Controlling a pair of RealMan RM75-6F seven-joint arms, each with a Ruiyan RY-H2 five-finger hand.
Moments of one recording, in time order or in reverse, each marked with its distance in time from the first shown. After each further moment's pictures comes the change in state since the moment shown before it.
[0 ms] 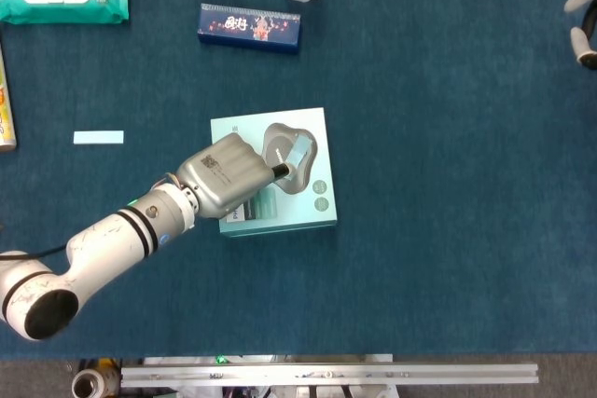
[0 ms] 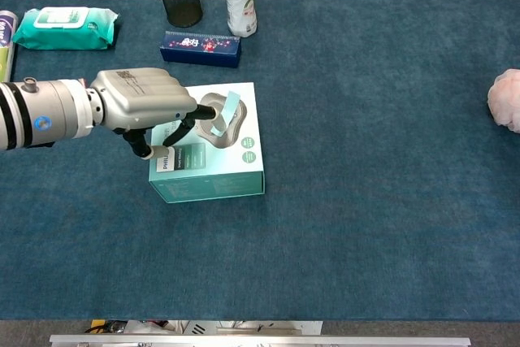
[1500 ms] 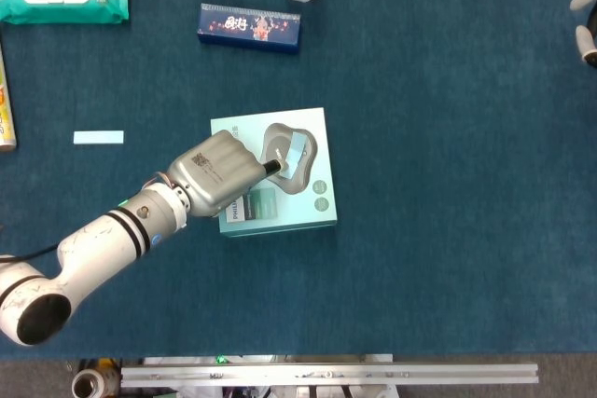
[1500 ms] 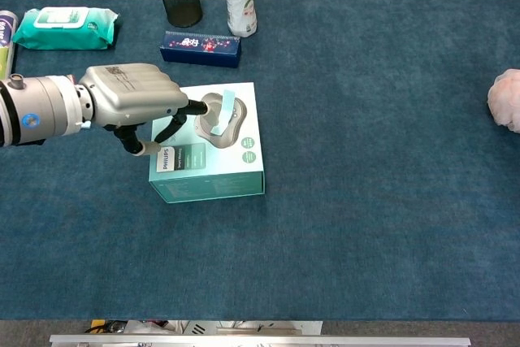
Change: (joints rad) left arm -0.020 0.027 0.047 -0.027 -0.011 0.047 -0.002; right arm -0.016 0.005 0.020 -0.002 0.006 -0.006 -0.009
